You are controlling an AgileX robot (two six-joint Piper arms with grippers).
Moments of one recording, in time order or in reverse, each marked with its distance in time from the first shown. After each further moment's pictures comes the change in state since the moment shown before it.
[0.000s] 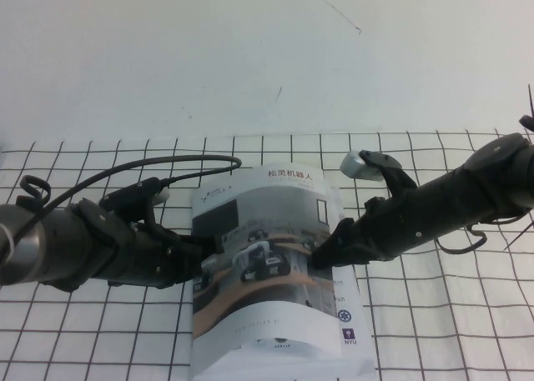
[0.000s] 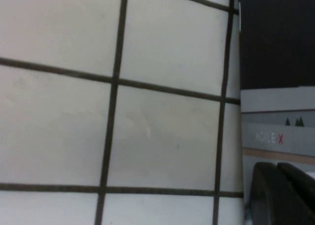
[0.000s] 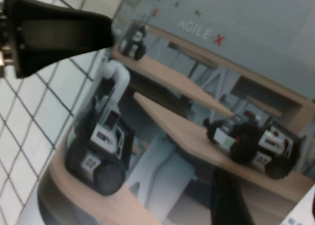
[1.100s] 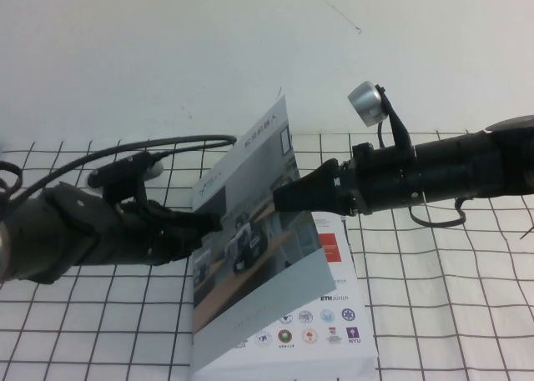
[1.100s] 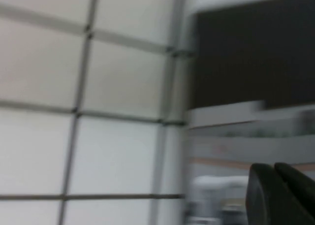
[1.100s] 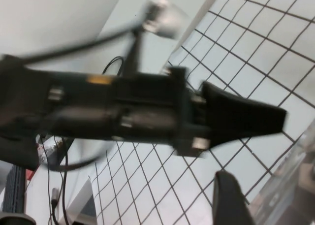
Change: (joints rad) right arm 0.005 -0.105 0.000 0.394 0.254 -0.241; left arm 0.000 -0.123 0.009 -0.017 0.011 0.023
